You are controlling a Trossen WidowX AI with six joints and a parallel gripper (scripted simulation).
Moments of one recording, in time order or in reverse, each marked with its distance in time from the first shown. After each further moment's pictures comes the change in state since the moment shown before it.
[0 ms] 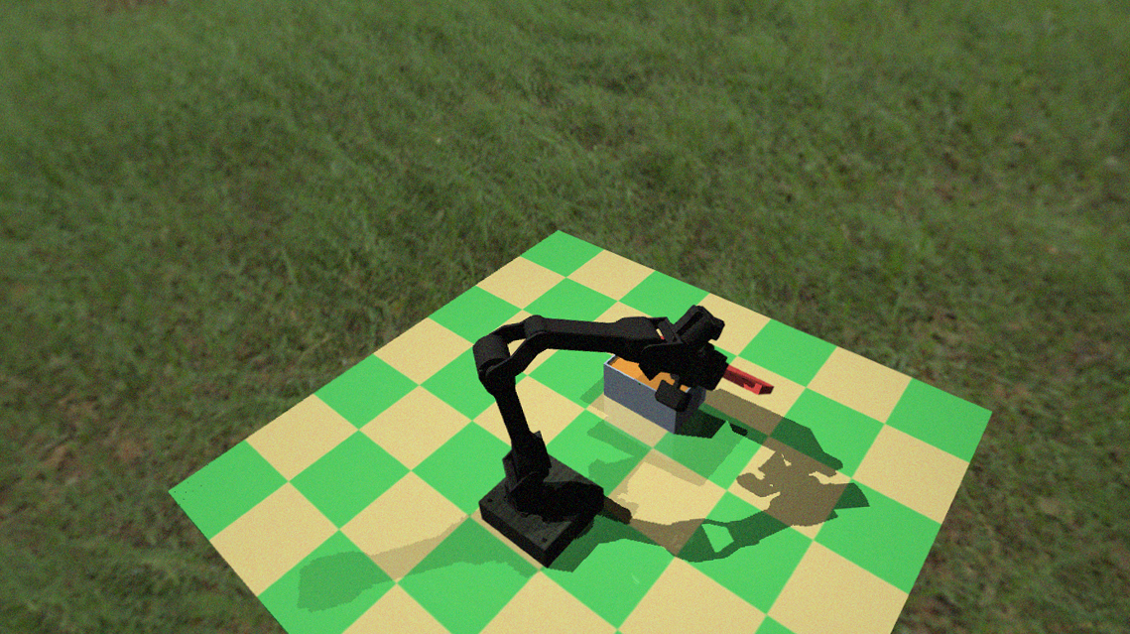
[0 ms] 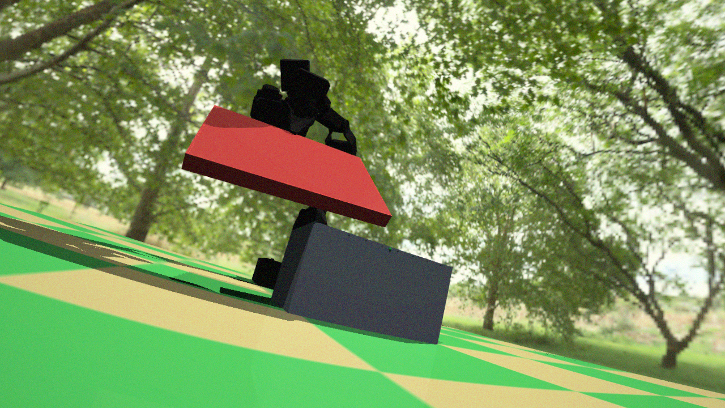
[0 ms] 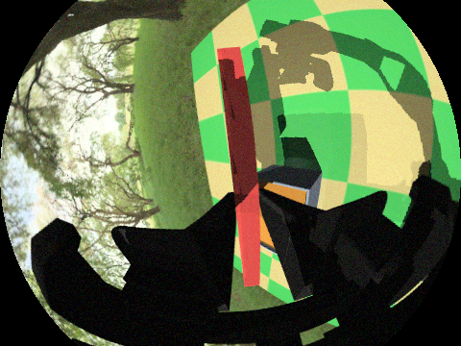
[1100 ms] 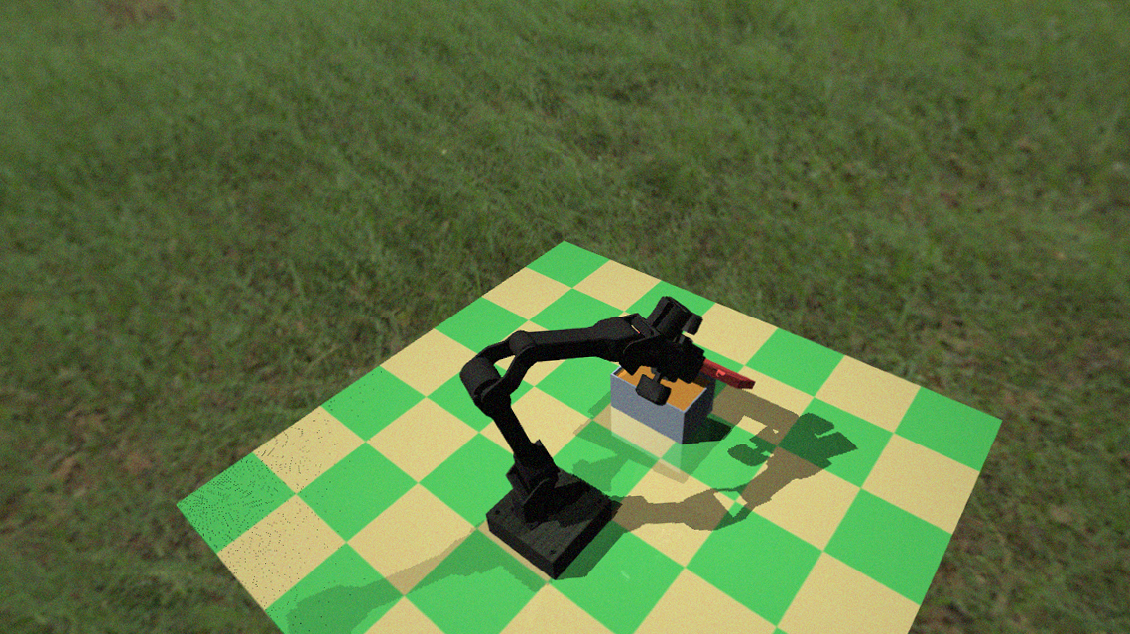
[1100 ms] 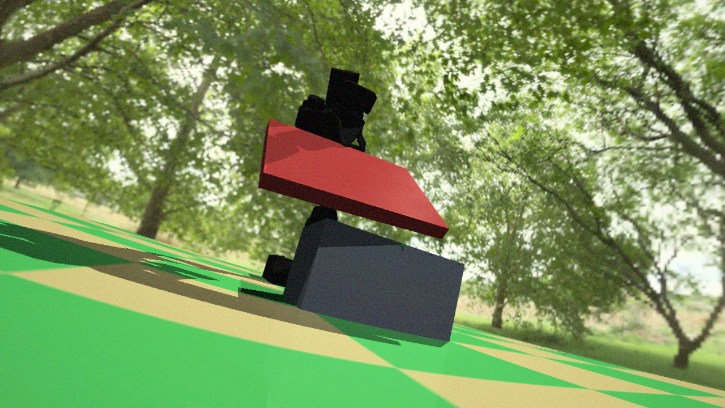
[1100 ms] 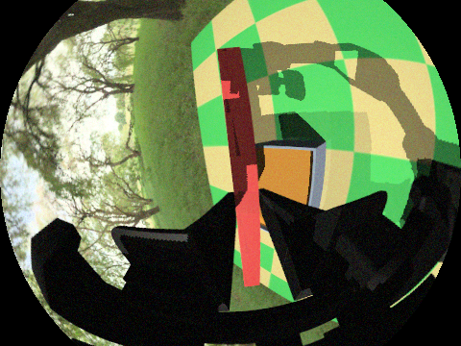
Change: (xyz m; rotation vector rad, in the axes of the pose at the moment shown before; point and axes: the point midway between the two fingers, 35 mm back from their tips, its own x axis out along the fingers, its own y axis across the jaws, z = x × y) arm 0.005 0.003 -0.065 0.003 0.003 0.001
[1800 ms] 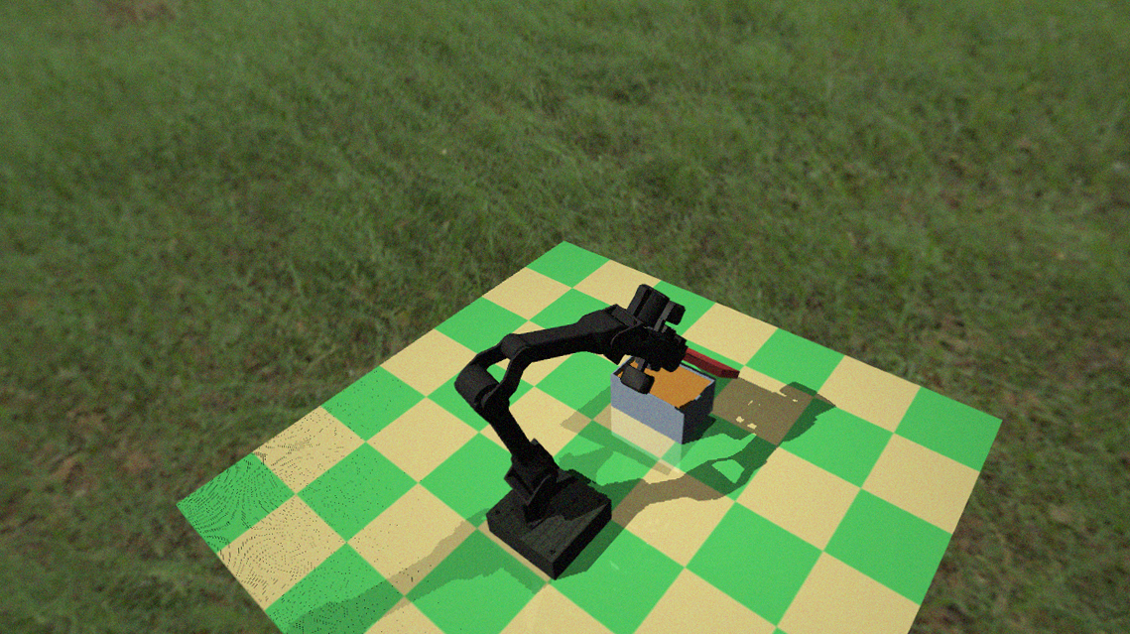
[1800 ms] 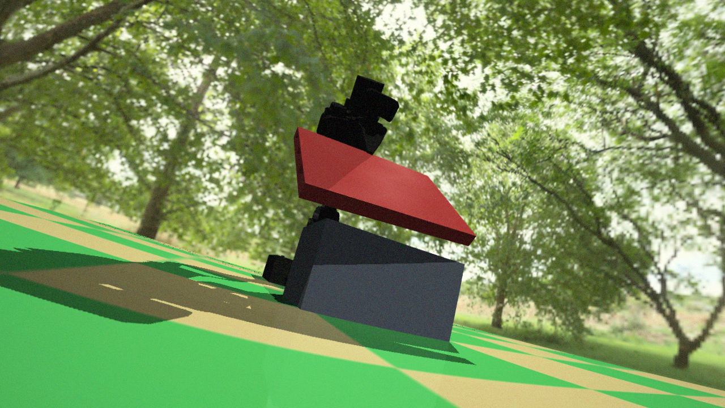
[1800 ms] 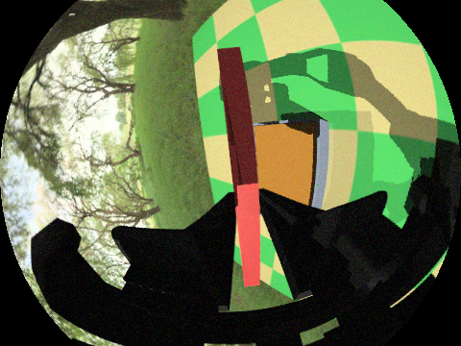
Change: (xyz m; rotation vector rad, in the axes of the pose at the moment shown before) arm 0.002 0.004 -0.041 0.001 0.002 0.005
